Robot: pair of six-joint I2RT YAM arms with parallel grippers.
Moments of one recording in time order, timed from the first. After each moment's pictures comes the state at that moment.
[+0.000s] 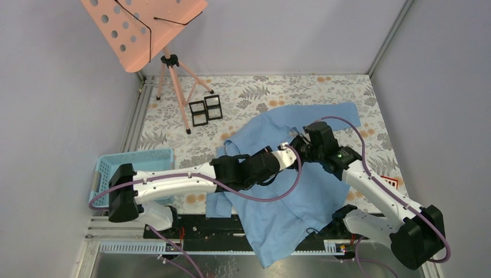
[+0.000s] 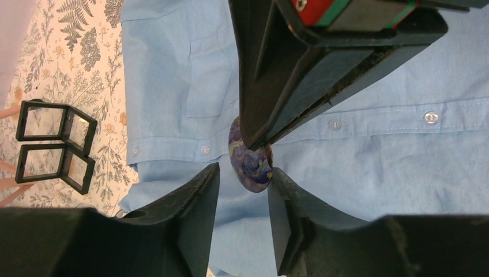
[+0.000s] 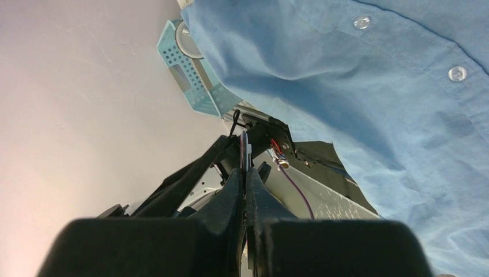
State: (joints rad) left arm -1.30 1.44 1.20 -0.56 -0.49 0.03; right arm 0.52 1.05 0.75 -0.43 -0.52 1.32
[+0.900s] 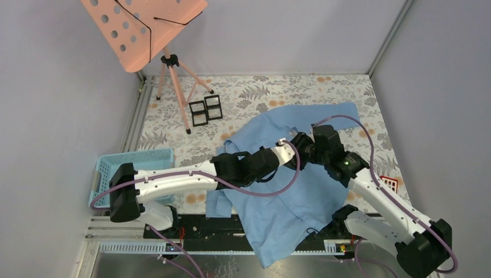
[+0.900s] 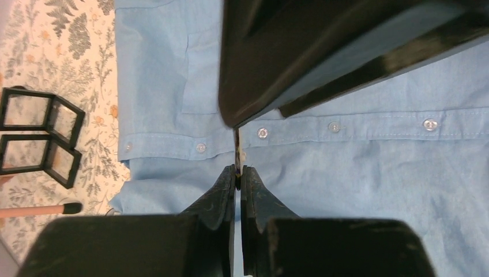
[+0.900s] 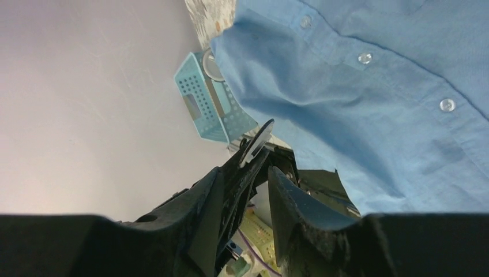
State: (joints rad) left arm -1.28 1.45 1.20 -0.56 -0.49 -0.01; right arm 0.55 0.97 0.74 -0.40 -0.36 1.34
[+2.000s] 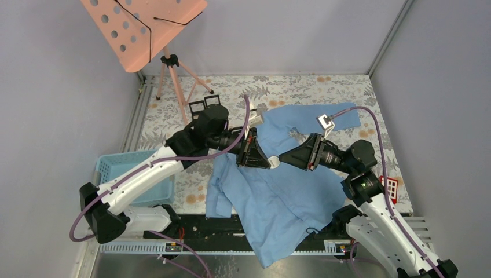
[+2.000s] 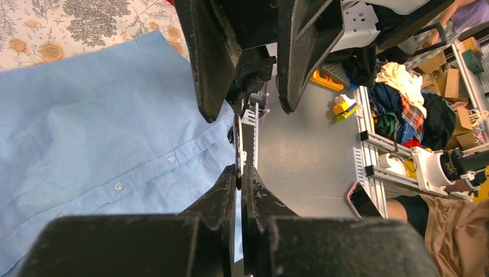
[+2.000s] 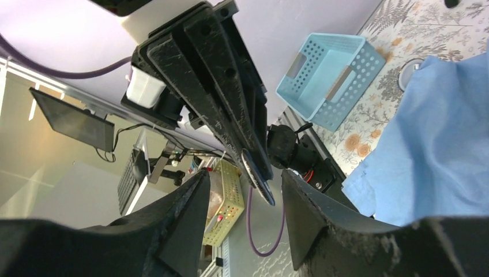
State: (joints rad) left arm -0.85 1.22 1.18 -0.34 0.82 -0.29; right arm 0.43 0.63 0.58 0.18 -0.80 1.11
